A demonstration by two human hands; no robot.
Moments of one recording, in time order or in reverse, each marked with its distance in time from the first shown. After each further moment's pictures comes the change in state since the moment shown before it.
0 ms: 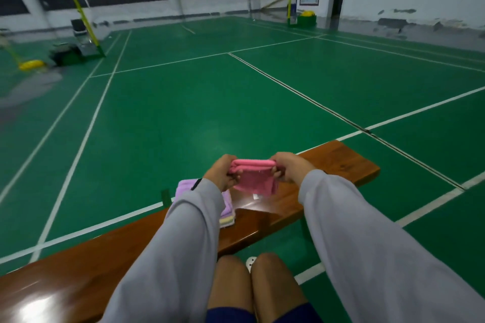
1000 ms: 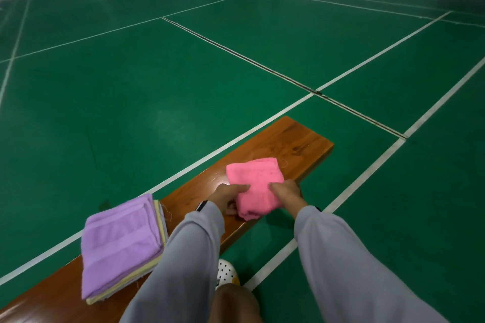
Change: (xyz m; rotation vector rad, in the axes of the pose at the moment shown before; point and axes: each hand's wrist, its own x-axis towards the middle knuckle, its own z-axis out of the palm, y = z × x) left_hand 0.153 -0.125 0.158 0.520 -0.124 -0.277; right_hand 0.105 0.125 -0.150 0.016 0.477 0.112
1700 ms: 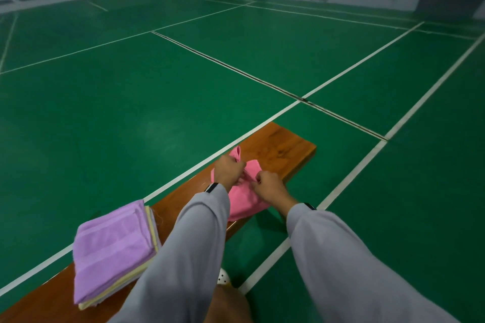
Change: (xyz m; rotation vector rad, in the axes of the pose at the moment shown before) left_hand -0.045 0.067 0.035 0.434 0.268 0.584; right_hand -0.045 -0.019 -0.021 -0.503 -0.039 -0.545
